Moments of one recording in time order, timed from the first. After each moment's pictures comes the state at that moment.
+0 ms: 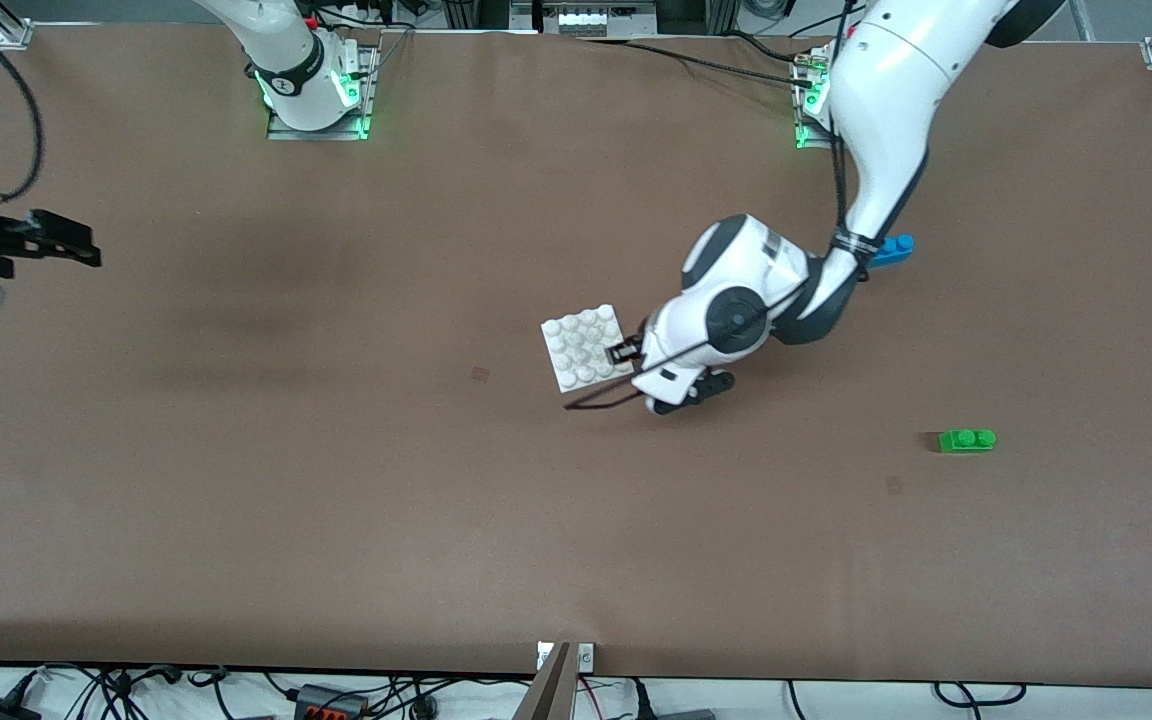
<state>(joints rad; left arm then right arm) -0.32 0.70 -0.35 -1.56 -0.16 2.14 -0.90 0.12 0.14 -0.21 -1.47 0.00 1.45 -0.26</state>
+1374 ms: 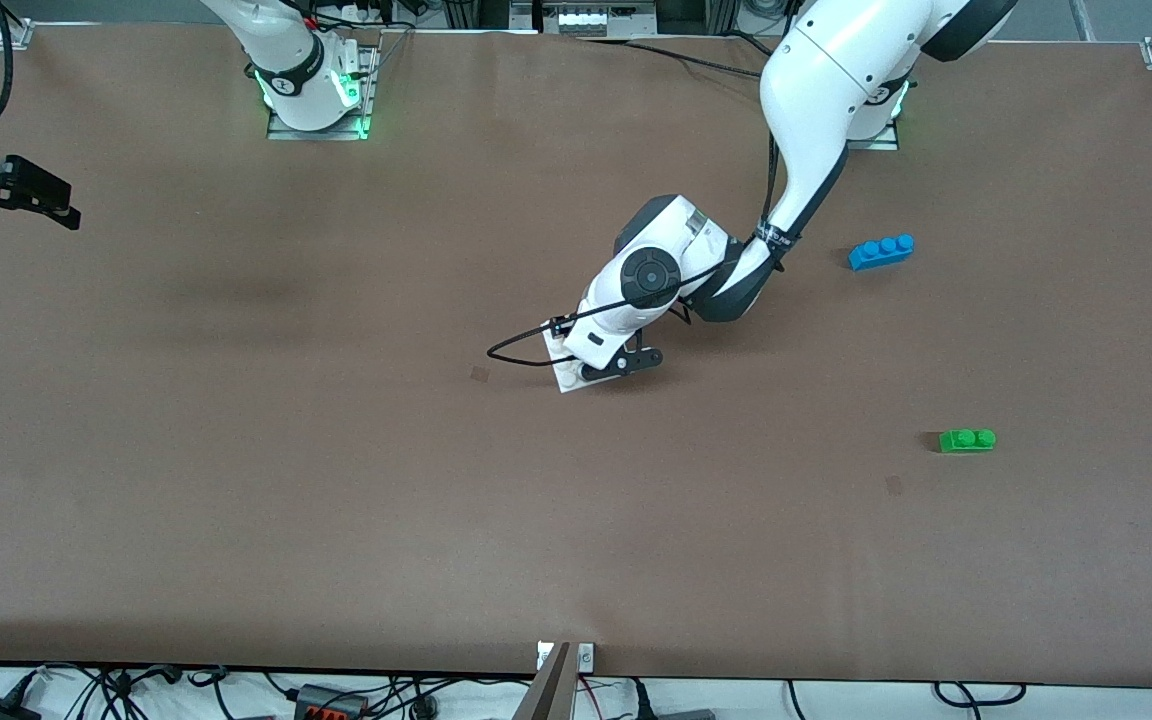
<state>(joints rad) -0.44 0.78 -0.34 -1.56 -0.12 2.32 -0.90 -0.10 -0.05 0.03 -1.66 -0.02 1.56 -0.15</state>
